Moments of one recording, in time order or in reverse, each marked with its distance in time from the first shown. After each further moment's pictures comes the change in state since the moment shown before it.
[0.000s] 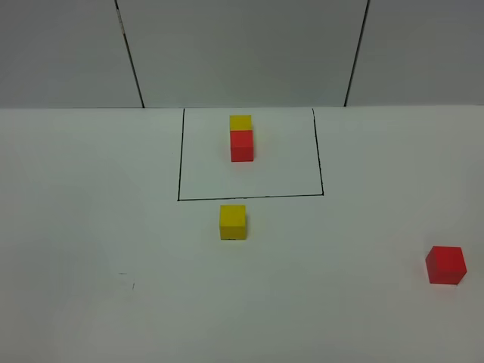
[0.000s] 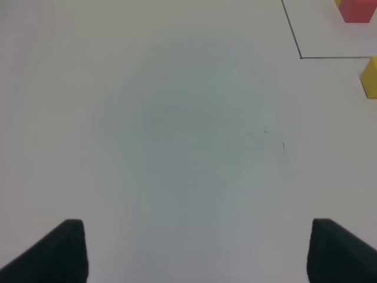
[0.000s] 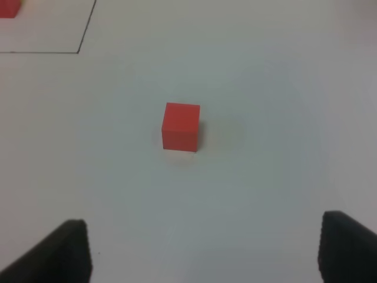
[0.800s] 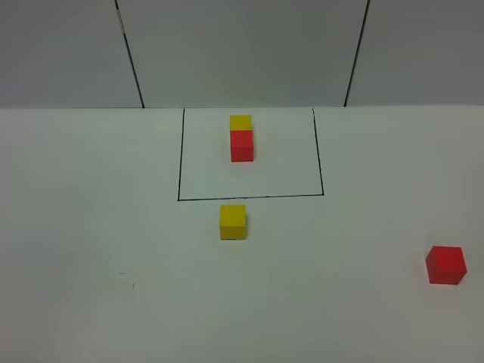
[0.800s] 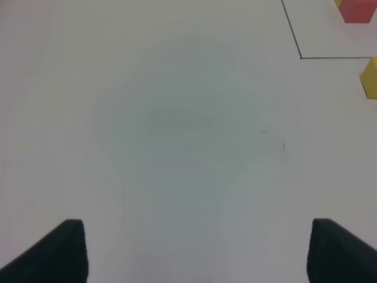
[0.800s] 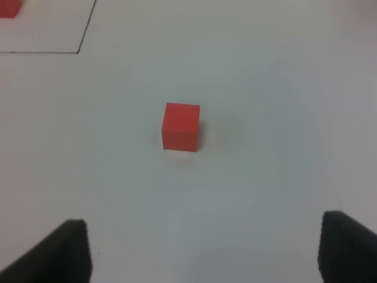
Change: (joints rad) left arm 0.000 0.000 0.000 0.000 0.000 0.000; right arm 0.000 0.000 0.000 0.000 0.000 0.000
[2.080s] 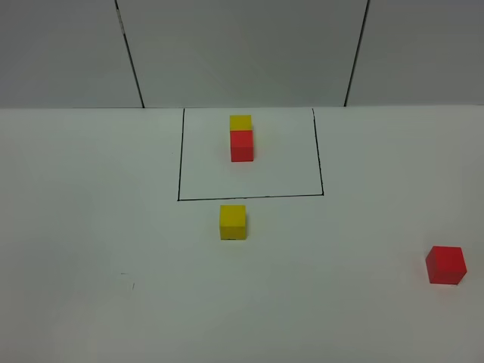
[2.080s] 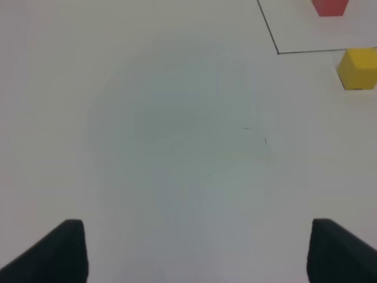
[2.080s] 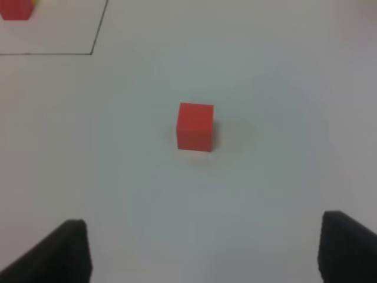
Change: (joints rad) left arm -0.070 0.000 0.000 0.003 -0.002 0.000; right arm 0.000 0.000 0.000 0.036 0.000 0.000
